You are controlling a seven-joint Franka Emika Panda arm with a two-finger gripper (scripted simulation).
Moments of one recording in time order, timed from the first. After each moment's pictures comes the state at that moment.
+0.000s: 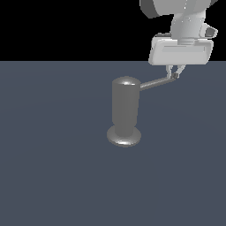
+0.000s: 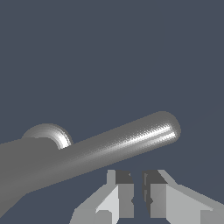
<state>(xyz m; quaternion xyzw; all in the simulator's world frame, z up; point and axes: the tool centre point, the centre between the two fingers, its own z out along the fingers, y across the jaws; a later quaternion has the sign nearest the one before) 0.036 -0.227 0.237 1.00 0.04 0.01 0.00</state>
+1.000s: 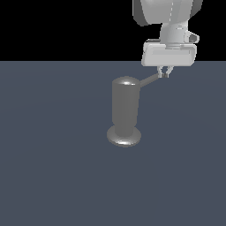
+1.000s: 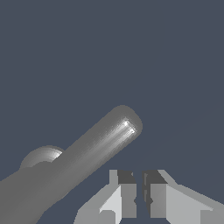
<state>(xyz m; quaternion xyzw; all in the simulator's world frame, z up) 0.093 -0.215 0.228 1.00 0.04 0.01 0.00</state>
